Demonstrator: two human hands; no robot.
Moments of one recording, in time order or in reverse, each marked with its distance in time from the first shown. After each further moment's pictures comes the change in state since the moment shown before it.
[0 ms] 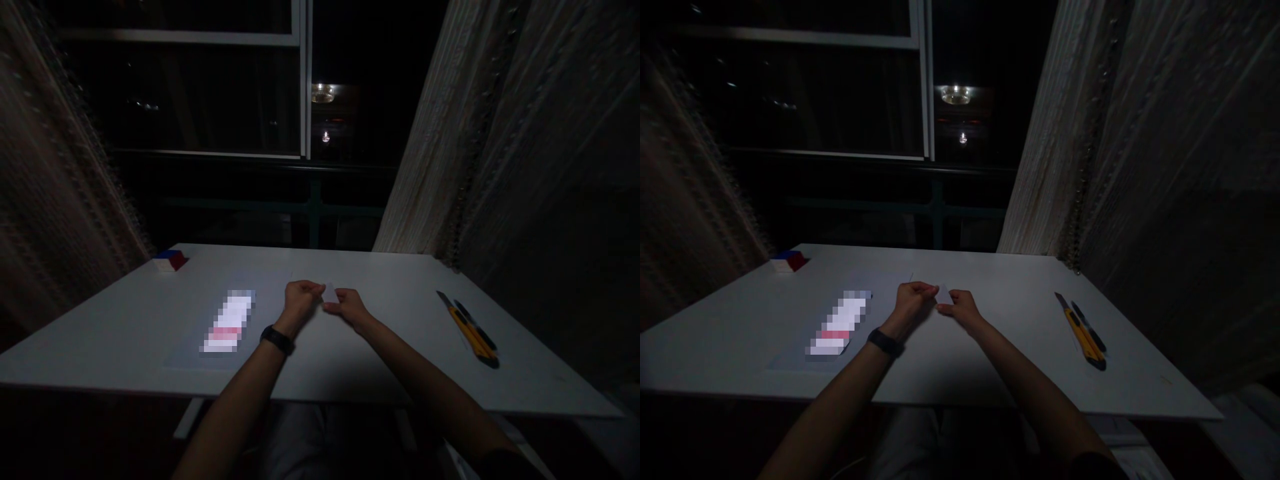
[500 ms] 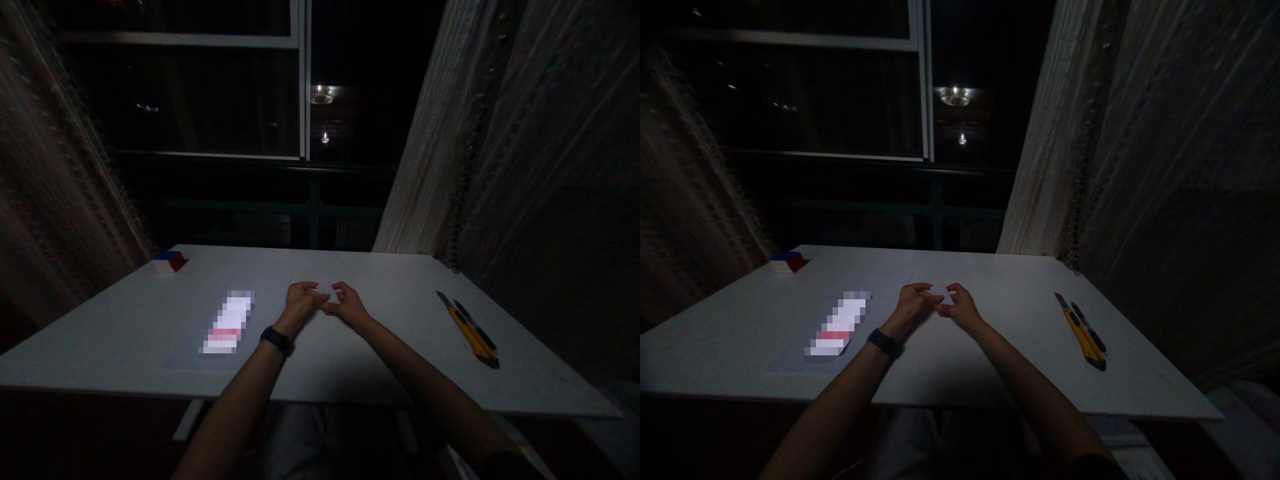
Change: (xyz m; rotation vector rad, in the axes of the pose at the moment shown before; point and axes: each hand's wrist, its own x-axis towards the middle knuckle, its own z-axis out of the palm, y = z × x) left_hand -0.010 0.011 0.003 -0.124 -0.099 -0.145; right_hand 0.001 0.003 0.000 0.059 0.005 -0.054
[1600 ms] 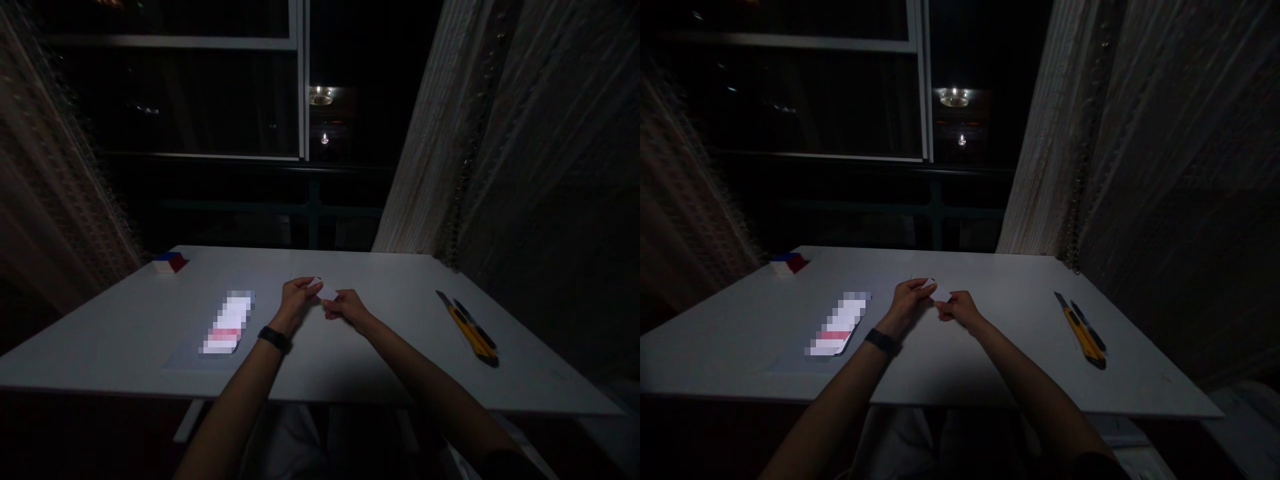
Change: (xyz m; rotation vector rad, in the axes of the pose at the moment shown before) left_hand 0.001 0.005 -0.002 -0.155 -0.023 0.017; right_hand -0.006 -0.007 -0.007 -0.041 -0.100 0.094
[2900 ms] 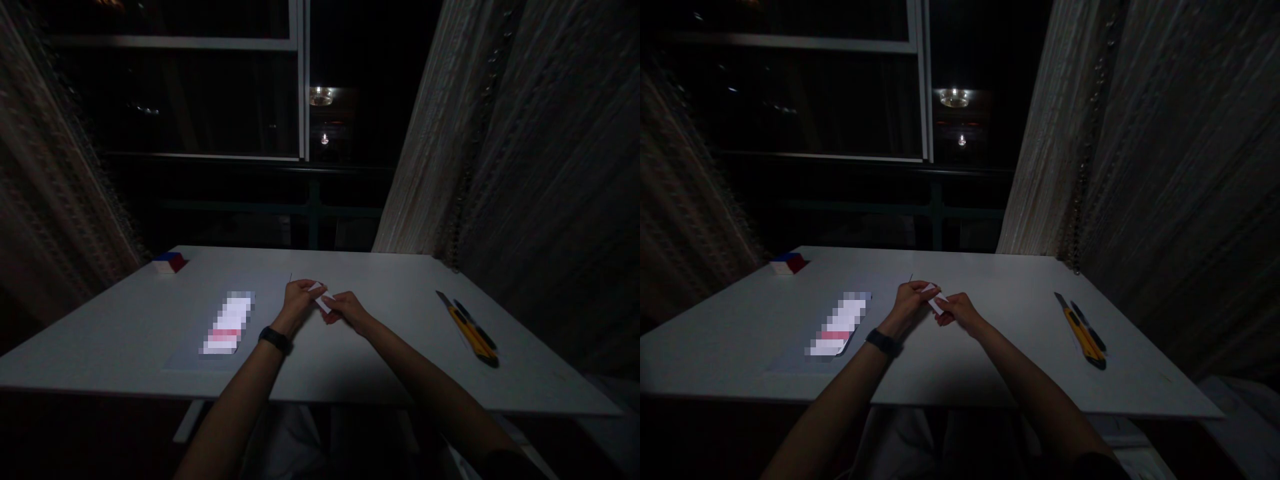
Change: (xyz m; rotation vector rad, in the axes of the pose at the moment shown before) left_hand -0.003 0.001 0.005 0.073 -0.027 0.040; right_hand -0.001 -0.002 0.002 -0.014 -0.090 0.039
